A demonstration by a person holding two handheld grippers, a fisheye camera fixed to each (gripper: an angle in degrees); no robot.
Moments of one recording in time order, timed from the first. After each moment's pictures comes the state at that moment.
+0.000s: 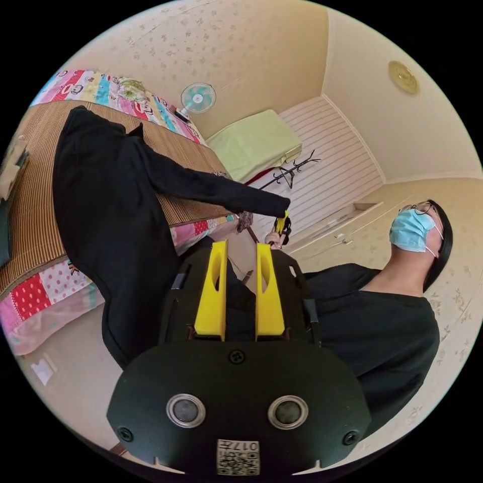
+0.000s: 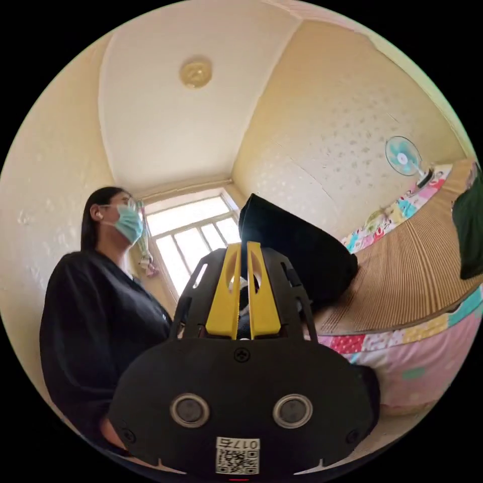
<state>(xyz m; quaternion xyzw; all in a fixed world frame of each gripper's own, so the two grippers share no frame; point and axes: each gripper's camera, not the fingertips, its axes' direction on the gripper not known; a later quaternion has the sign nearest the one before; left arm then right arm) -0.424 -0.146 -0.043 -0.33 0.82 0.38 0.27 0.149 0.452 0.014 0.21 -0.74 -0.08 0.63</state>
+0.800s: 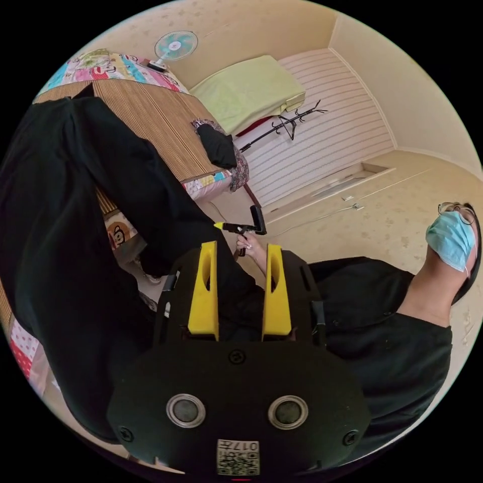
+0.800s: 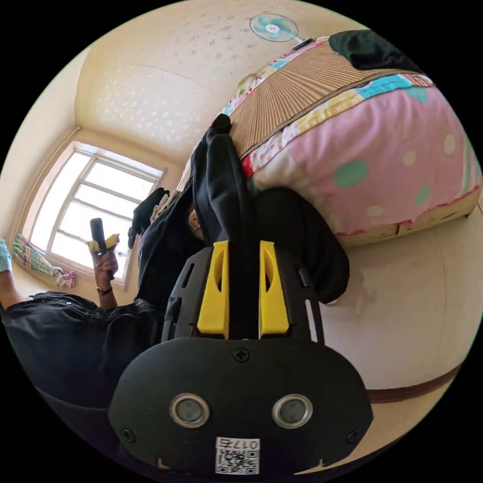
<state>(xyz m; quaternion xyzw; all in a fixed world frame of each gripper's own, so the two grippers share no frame) -0.380 0.013 -0.172 -0.35 0.76 0.50 0.21 0.101 0.546 0.170 -0.17 -0.53 -0.03 0.83</state>
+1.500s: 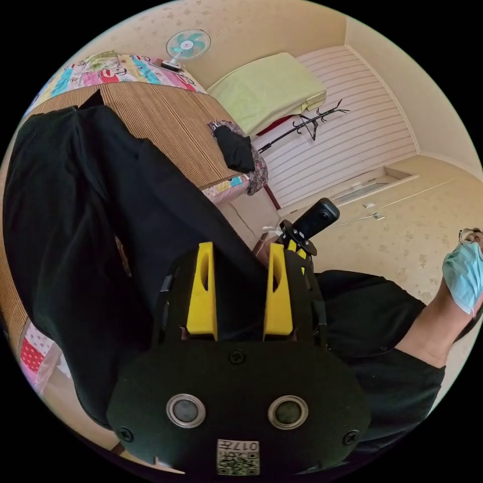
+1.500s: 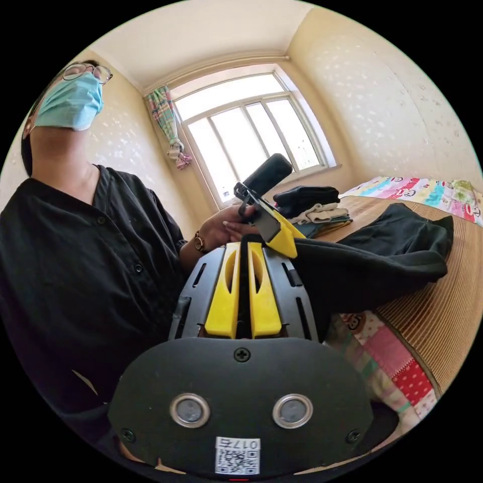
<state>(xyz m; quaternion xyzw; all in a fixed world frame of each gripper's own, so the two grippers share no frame) -0.354 0.009 -0.215 -0.36 0.73 0.52 0.26 -0.068 0.467 -0.057 0.01 -0.74 -0.39 0.55</state>
